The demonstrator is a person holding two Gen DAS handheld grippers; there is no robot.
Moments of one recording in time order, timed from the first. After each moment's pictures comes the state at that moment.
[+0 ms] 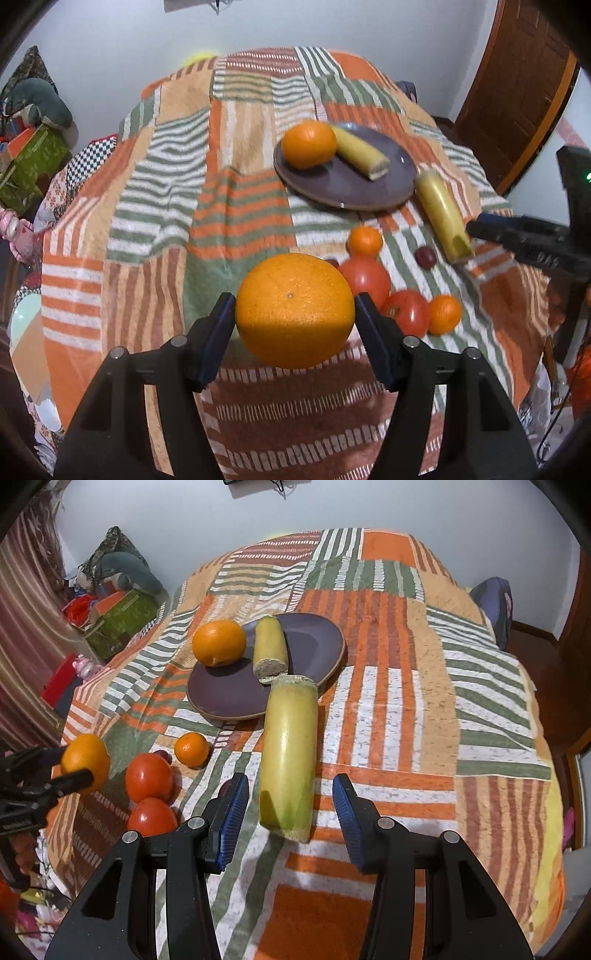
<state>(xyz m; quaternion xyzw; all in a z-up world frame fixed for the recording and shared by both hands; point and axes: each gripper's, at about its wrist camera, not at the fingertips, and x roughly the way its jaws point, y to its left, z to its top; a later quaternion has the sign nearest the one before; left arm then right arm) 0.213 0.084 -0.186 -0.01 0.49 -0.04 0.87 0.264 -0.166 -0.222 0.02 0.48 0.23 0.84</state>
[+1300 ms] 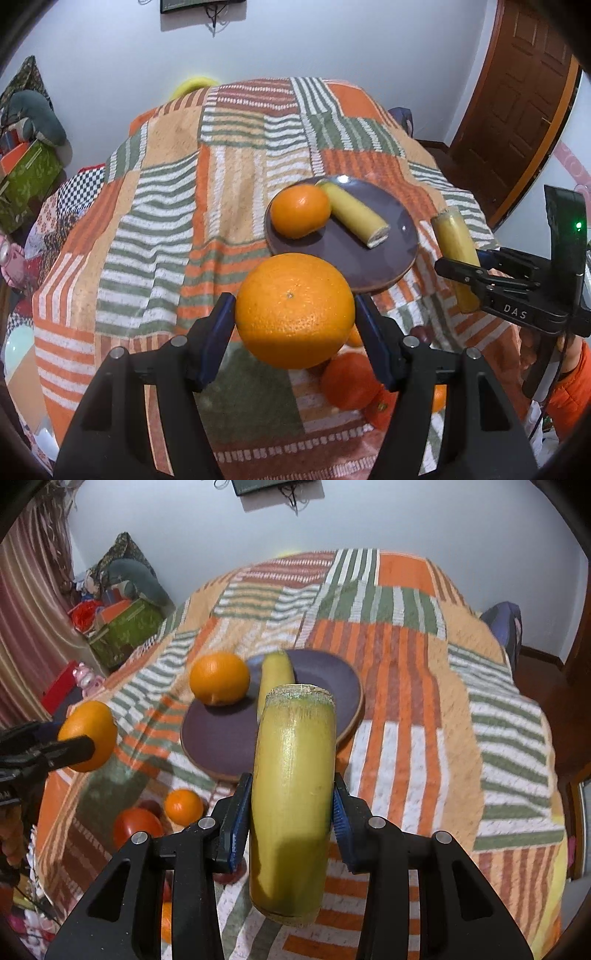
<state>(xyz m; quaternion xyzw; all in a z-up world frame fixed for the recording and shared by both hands) 0.274 0.076 -0.165 -0.02 0.45 -0.05 0.89 0.302 -0.148 -0.212 0.01 0.44 0.25 0.86</state>
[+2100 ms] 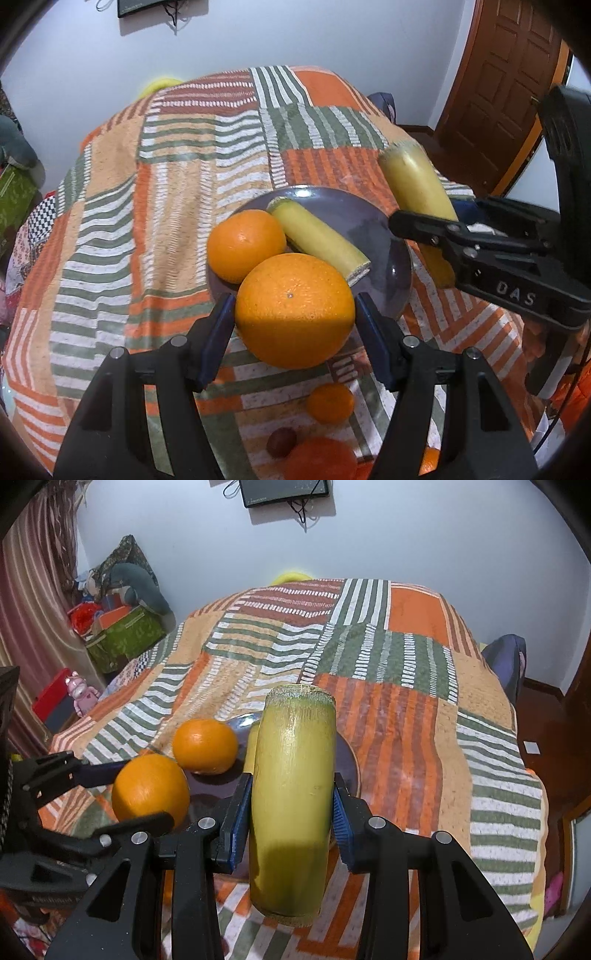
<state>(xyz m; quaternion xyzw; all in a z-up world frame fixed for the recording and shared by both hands) 0.349 0.031 -0.199 0.01 0.47 -0.09 0.88 0.361 -0.124 -0.196 -0.02 0.41 0.25 0.88</state>
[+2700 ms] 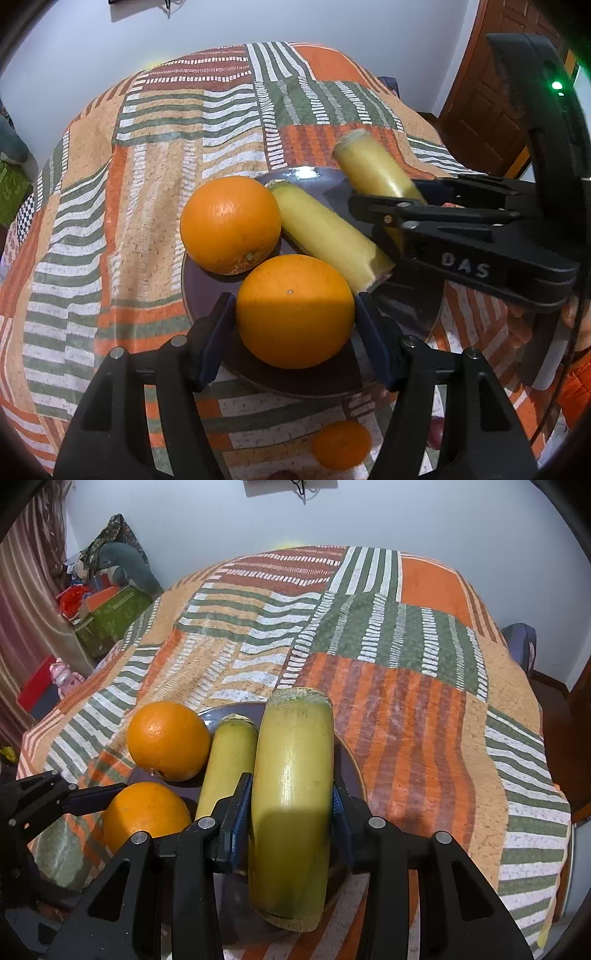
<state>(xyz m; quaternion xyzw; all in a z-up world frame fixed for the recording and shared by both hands) 0.381 0.025 -0.237 0.01 0.49 -0.09 0.87 0.410 -0.106 -0.235 -0.04 0.45 0.25 0.86</state>
